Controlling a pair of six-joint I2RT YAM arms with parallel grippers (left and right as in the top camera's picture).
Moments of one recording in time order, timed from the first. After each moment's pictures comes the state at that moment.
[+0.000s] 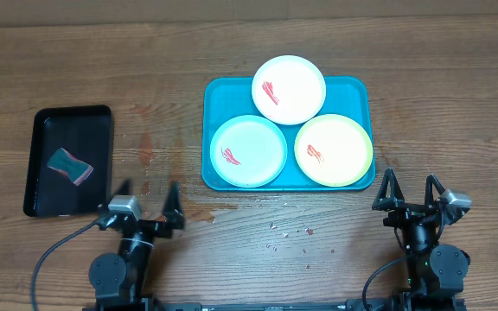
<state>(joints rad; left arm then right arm) 0.10 0.02 0.01 -0.03 0.29 -0.27 -0.04 0.01 0.02 -0.04 -0.02 0.36</state>
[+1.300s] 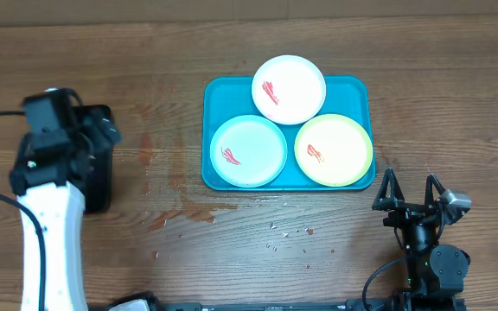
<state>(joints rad) 0.26 1.31 1.16 -0.75 -0.20 -0.38 -0.04 0.01 0.02 -0.04 -0.02 0.36</state>
